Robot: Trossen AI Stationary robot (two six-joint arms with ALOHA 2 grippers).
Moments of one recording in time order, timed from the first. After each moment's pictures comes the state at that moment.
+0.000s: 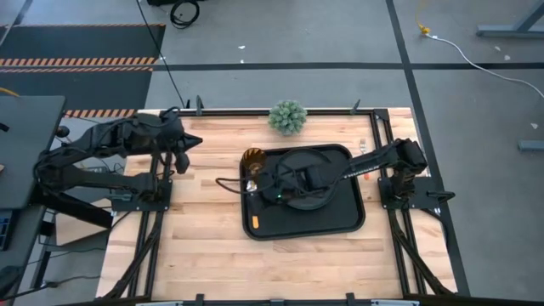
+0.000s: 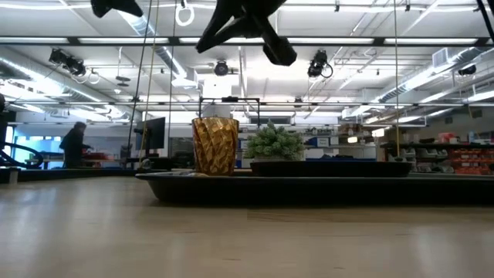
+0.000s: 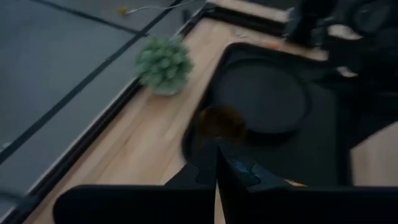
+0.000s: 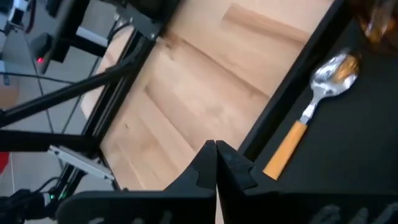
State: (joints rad) left arm 0.18 0.80 1.15 -0.91 -0.23 -0.17; right arm 0.18 1.88 1.57 -0.42 0.17 1.13
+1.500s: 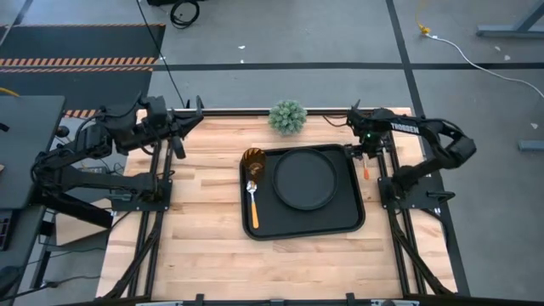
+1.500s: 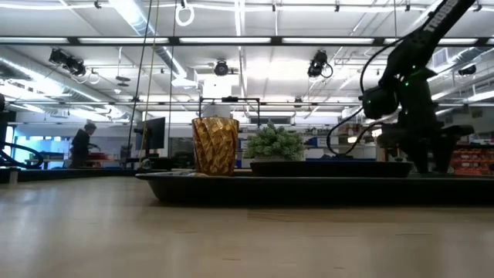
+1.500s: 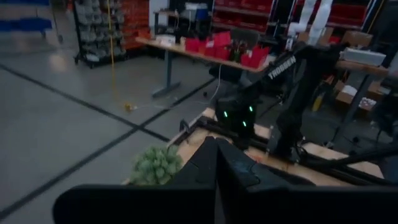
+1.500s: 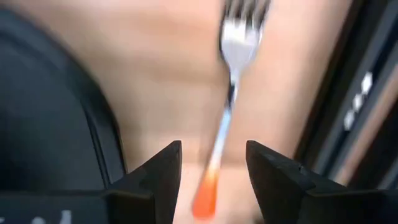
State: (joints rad) left arm 0.18 0.76 1.15 -0.49 -0.30 -0.16; right arm -0.93 1.40 0.70 -0.98 0.01 0.56
